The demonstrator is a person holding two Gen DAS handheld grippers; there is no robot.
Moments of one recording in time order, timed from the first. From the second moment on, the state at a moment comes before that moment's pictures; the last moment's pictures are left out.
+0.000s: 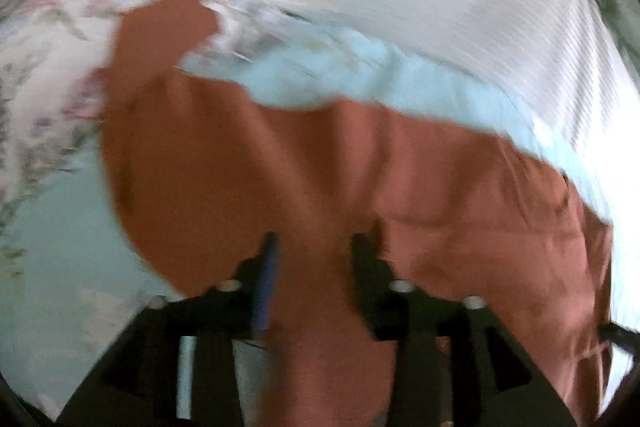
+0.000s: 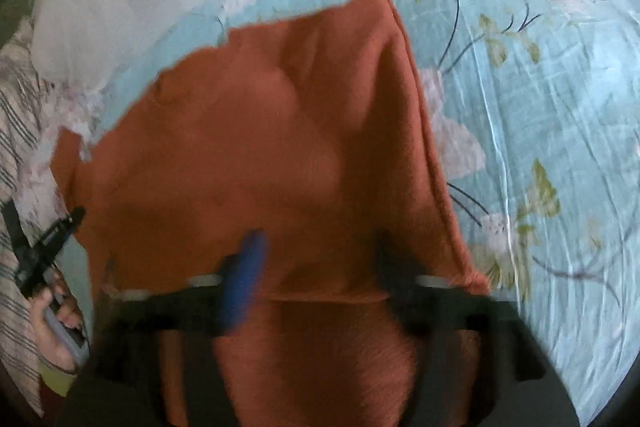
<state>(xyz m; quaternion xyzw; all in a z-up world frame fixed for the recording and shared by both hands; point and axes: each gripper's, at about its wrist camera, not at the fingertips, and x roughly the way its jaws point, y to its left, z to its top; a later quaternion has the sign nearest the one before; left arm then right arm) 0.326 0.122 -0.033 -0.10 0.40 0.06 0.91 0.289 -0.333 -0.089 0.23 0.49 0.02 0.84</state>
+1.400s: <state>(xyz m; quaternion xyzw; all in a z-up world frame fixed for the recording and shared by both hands) 0.336 0.060 0.038 -0.21 0.33 -0.21 0.90 0.200 -0.288 -0.076 0.30 0.41 0.16 0.85</state>
